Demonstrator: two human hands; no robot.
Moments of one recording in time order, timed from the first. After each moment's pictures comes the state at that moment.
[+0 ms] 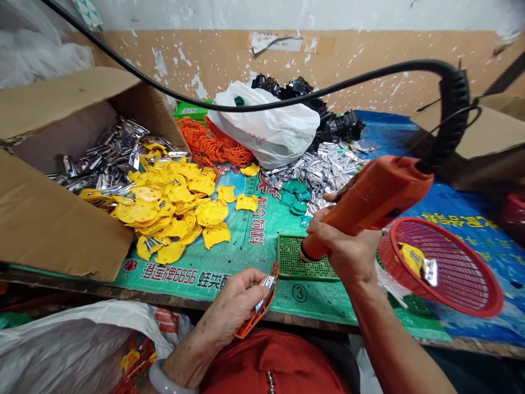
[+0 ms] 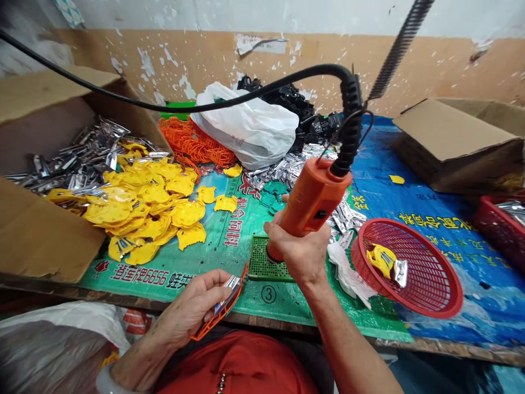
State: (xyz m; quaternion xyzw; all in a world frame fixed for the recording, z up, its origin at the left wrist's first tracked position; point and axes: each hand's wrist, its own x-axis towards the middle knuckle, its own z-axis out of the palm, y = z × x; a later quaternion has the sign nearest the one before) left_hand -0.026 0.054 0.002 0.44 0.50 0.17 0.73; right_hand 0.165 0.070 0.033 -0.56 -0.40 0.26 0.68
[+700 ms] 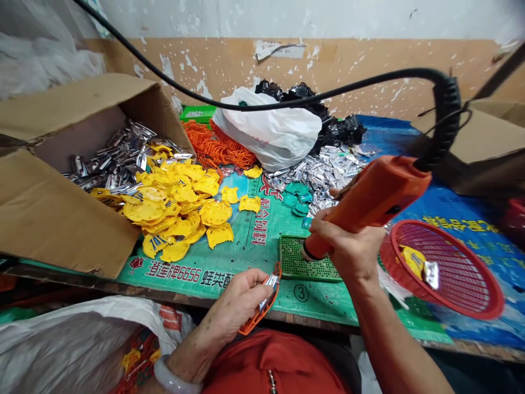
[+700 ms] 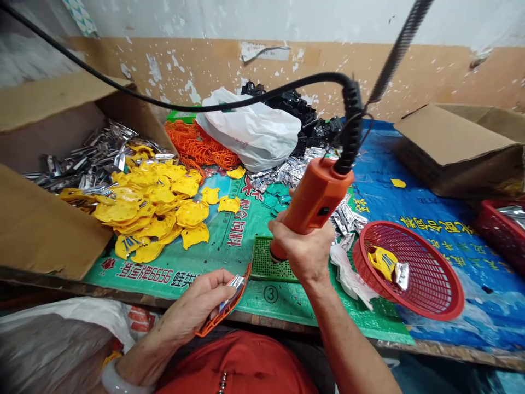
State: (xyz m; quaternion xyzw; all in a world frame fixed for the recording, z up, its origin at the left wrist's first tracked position) left_hand -0.026 0.054 0.006 0.48 0.51 0.15 0.70; right_hand 0.167 0.071 0.036 -0.56 -0.39 0.24 0.69
